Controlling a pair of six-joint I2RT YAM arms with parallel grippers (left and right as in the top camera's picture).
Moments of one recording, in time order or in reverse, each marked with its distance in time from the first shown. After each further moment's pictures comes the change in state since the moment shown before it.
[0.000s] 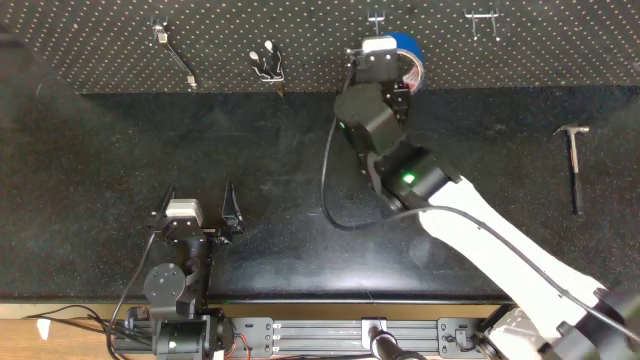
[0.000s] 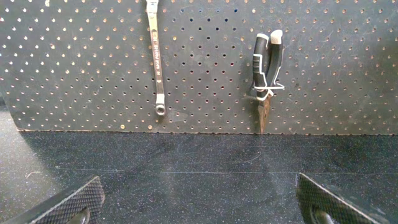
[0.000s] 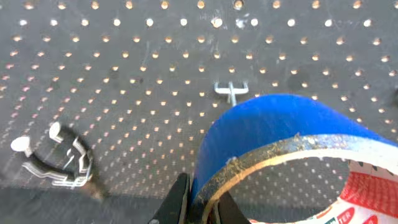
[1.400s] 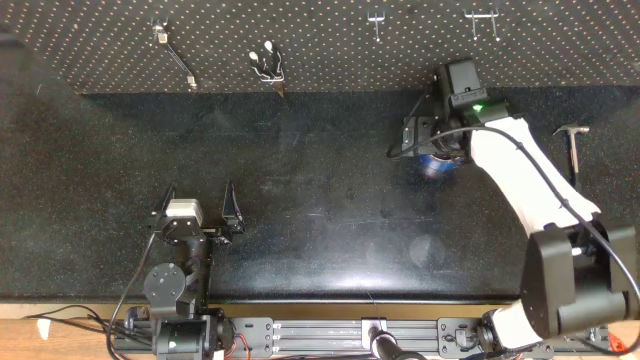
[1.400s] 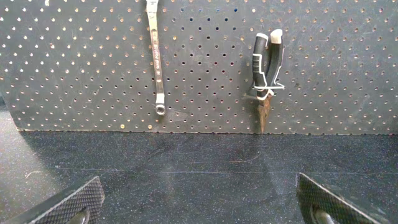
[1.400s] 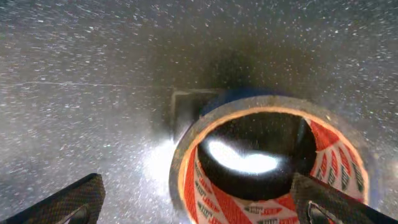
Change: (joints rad) left arm 0.000 0.001 0.000 0.000 0.000 0.000; right arm -0.484 0.207 -0.008 -0.637 -0.682 -0.051
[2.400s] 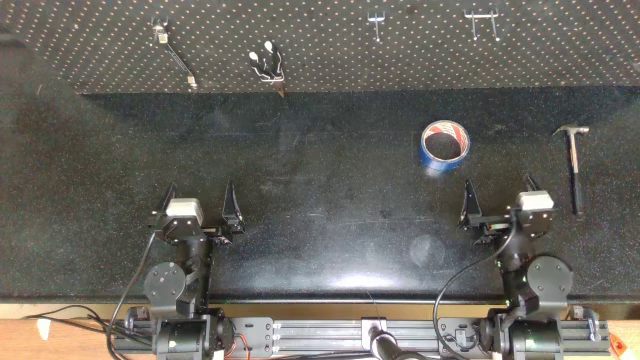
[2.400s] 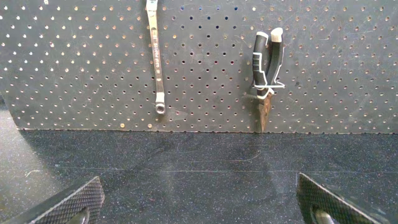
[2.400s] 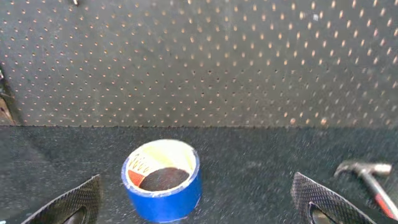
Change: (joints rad) left arm 0.000 0.006 -0.001 0.001 0.000 0.000; right arm -0.248 -1.637 -1.142 0.653 -0.022 -0.188
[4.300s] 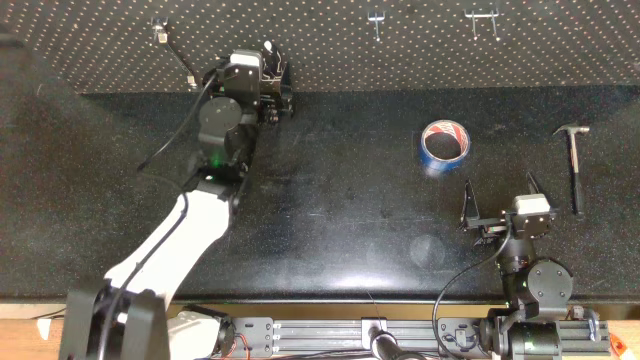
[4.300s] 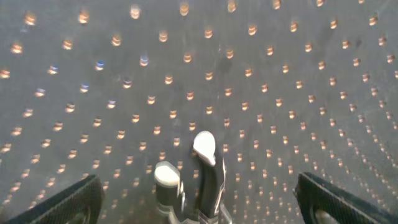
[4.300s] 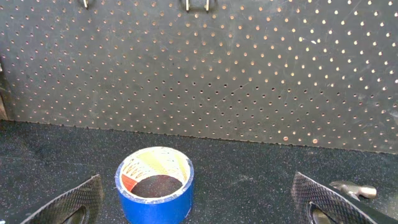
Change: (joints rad) left arm -0.295 1.442 0.714 0.615 -0.144 0.004; right arm 0.000 -0.074 -0.026 0.009 -0.004 -0.102
